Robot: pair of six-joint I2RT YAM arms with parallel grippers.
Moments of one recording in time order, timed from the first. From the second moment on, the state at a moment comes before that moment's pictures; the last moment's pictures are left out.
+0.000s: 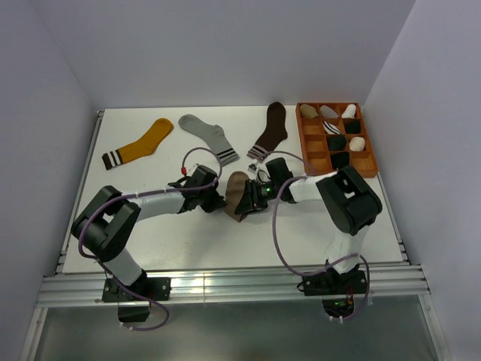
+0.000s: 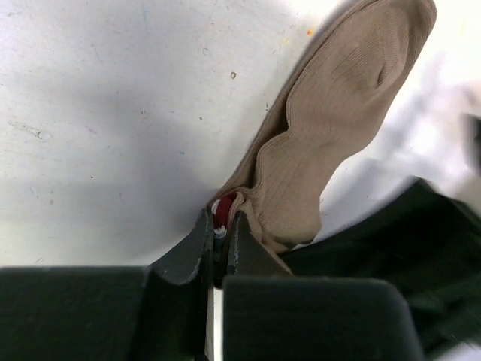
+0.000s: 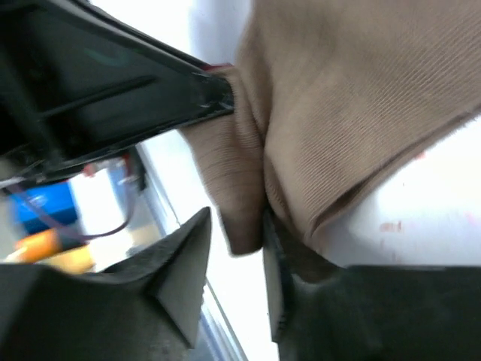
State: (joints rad) left arm -0.68 1.65 0.81 -0.08 -0.03 -1.23; right arm 0.48 1.88 0.80 0.21 -0.89 0.61
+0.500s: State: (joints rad) left arm -0.68 1.68 0.91 -0.24 -0.02 -1.15; right arm 0.79 1.47 0.79 0.02 -0.20 0.26
